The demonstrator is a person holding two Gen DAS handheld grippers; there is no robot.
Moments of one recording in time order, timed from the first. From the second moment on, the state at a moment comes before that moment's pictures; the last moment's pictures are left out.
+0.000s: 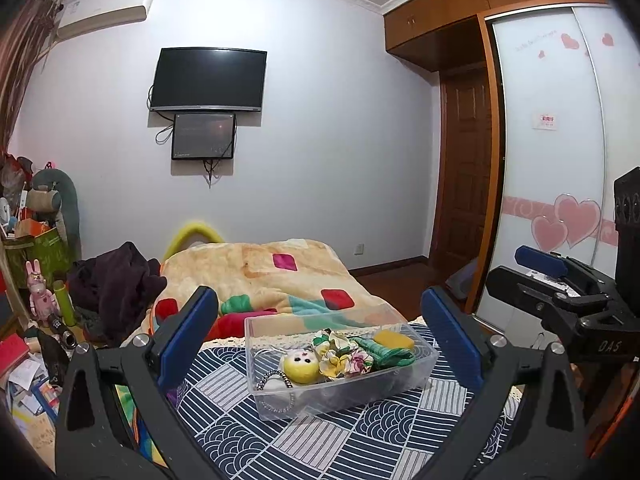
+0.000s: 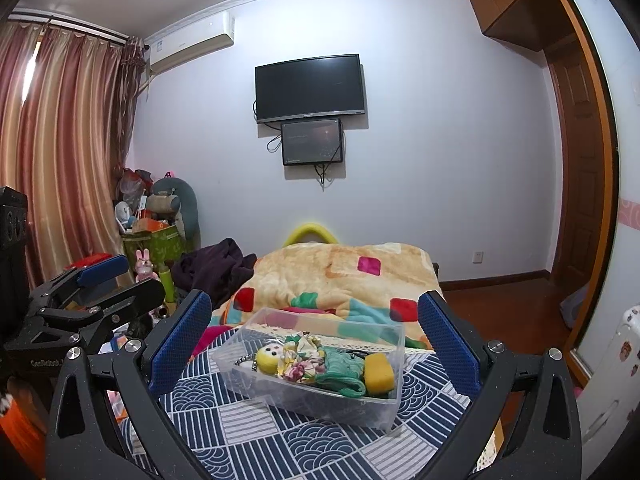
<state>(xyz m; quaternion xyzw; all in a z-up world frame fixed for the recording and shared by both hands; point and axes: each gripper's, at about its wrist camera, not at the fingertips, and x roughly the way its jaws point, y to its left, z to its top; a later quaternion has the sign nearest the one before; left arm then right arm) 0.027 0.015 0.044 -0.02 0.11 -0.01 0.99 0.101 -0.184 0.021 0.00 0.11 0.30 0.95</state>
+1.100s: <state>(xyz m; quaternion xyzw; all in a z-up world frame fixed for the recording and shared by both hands) 0.033 0.019 0.041 -0.03 0.12 -0.02 0.99 0.100 -0.185 0.022 0.00 0.11 0.30 0.95</state>
